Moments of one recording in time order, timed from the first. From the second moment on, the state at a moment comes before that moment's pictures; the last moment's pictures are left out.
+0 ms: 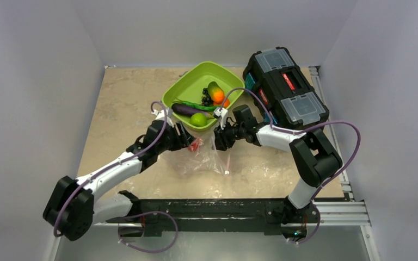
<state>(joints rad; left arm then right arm) -0.55 1.10 0.55 0.03 0.03 -0.74 0.57 1.70 0.91 0.00 -0.64 -0.07</state>
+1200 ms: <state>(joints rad) -0.53 1.10 0.44 0.17 -0.12 -0.91 0.57 1.72 0.91 0.00 -0.62 -0.07</state>
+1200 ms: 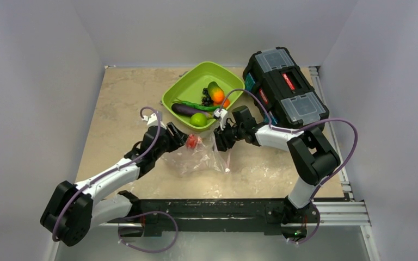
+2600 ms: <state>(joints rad) -0.53 1.39 0.68 0.01 -0.14 -0.59 0.58 1.73 0.91 0.00 -0.62 -0.08</state>
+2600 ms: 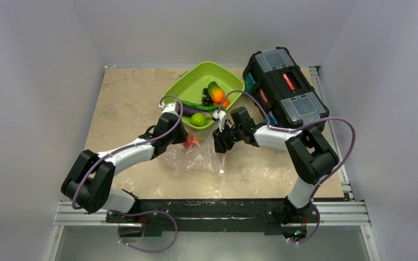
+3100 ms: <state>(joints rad) -0.54 1.51 0.61 0.21 0.04 -0.68 0.62 1.72 0.91 -0.01 -0.56 -0.20</state>
